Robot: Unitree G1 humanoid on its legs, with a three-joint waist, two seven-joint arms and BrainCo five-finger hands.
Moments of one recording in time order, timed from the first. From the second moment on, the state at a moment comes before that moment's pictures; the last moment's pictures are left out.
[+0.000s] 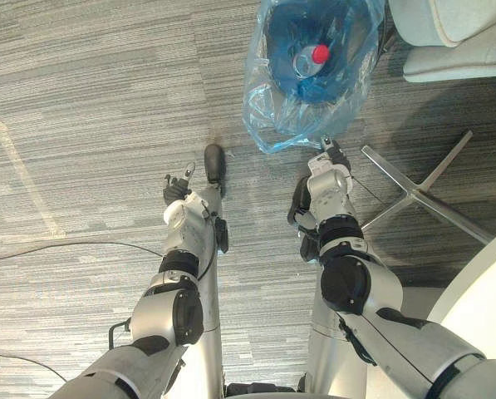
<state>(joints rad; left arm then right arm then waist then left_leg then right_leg) -0.82 -0.01 0.44 0.93 -0.46 -0.10 0.35 -1.11 0.11 -0.68 0.92 0.44 -0.08 -0.48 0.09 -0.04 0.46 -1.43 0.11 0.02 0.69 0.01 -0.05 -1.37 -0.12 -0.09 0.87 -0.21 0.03</state>
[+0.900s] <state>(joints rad) -0.79 -0.01 0.42 0.93 -0.46 -0.10 0.34 -0.94 0.08 -0.54 0.79 0.43 -0.12 -0.45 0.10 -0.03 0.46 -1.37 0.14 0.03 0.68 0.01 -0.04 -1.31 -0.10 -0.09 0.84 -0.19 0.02</state>
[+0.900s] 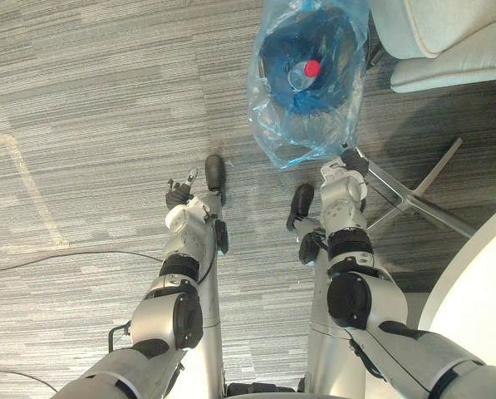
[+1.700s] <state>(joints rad) -0.55 -0.03 0.29 0.89 -0.41 -0.07 0.24 -0.62 0.10 0.06 0.49 1.04 -0.23 -0.10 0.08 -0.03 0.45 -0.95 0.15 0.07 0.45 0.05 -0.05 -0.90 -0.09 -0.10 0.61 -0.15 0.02</state>
